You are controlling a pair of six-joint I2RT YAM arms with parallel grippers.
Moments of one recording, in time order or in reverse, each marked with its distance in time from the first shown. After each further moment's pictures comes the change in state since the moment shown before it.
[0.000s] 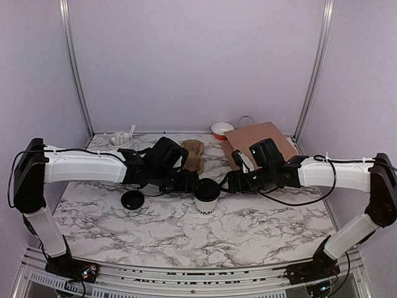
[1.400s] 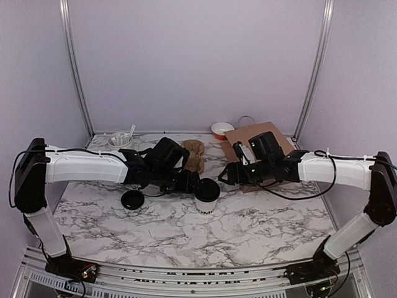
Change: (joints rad) left arm -0.005 0.010 0.007 0.002 0.000 0.004; right arm -0.002 0.008 0.053 -0.015 0.084 0.013
